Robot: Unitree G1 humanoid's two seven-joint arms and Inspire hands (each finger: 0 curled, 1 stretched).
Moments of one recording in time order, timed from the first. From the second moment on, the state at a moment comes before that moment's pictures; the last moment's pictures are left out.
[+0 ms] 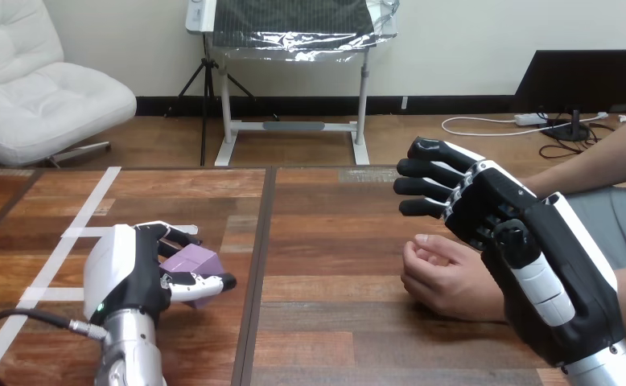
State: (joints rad) left arm -0.09 0.22 -0.14 0.15 0.49 0.31 0.26; right arm 0.27 -0.27 -0.06 -0.35 0.37 -0.25 0.47
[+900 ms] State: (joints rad) left arm 0.10 0.17 -0.14 -0.20 0.47 0.29 0.24; right arm 0.26 -0.29 -0.06 -0.30 0.24 -0.25 0.45
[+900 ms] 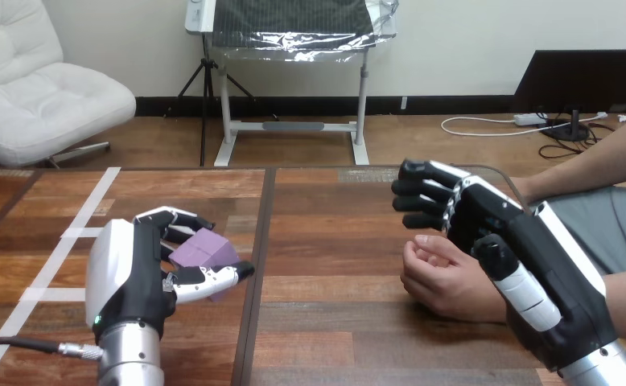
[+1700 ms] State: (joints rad) left arm 0.19 0.17 -0.07 -0.44 0.39 0.06 0.23; right arm 0.10 -0.45 -0.13 0.00 -0.01 -0.43 0.41
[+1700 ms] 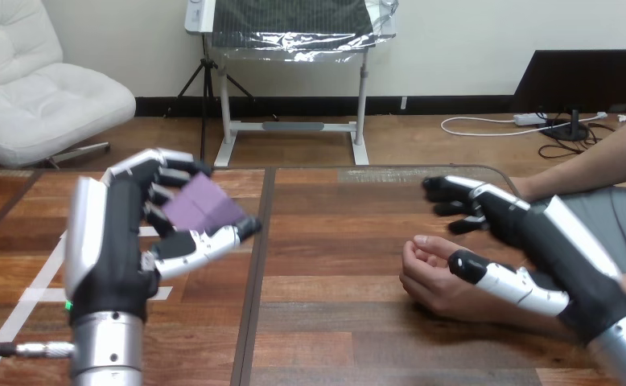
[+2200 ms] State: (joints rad) left arm 0.19 0.16 -0.02 -0.48 0.33 -0.04 0.22; right arm -0.02 -0.55 -0.18 0.15 -0.06 -0.51 0.36
